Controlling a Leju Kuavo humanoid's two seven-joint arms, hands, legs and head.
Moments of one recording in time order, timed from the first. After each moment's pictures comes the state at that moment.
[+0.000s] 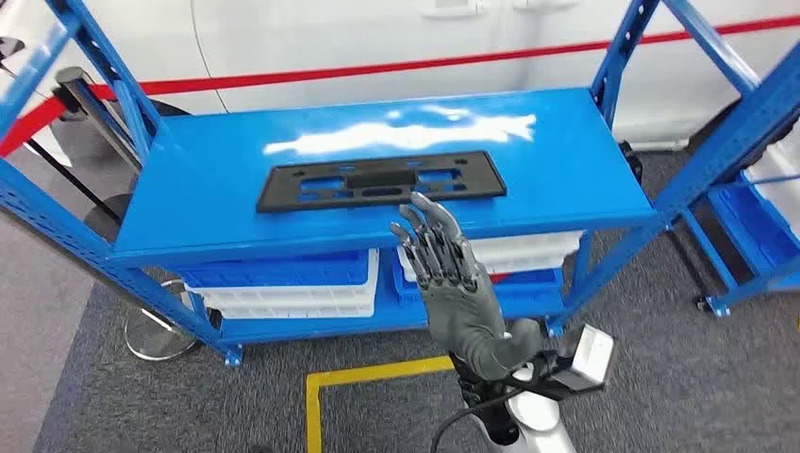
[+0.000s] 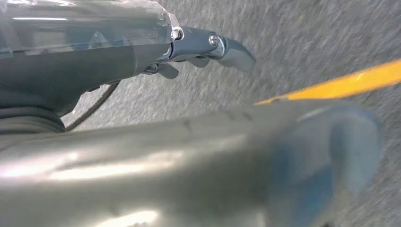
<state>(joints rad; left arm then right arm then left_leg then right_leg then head) -0.14 -0.17 1.03 -0.22 -1.15 0.22 -0.01 -0.13 0.17 0.38 -1.71 -0.08 0.39 -0.67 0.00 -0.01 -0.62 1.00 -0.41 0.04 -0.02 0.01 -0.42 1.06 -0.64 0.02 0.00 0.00</state>
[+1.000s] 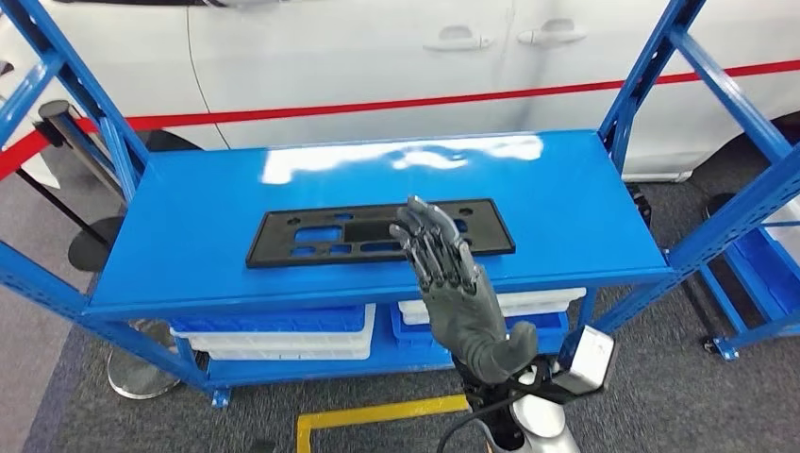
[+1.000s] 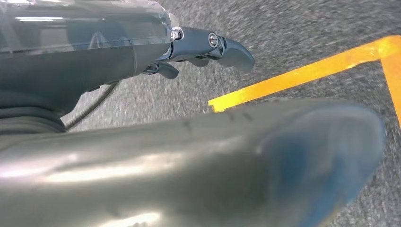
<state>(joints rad) -0.15 -0.17 1.03 -0.22 -1.14 0.23 -0.03 -0.13 0.15 0.40 -1.73 -0.08 0.34 -0.61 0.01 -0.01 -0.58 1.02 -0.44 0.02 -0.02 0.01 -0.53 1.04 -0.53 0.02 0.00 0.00</state>
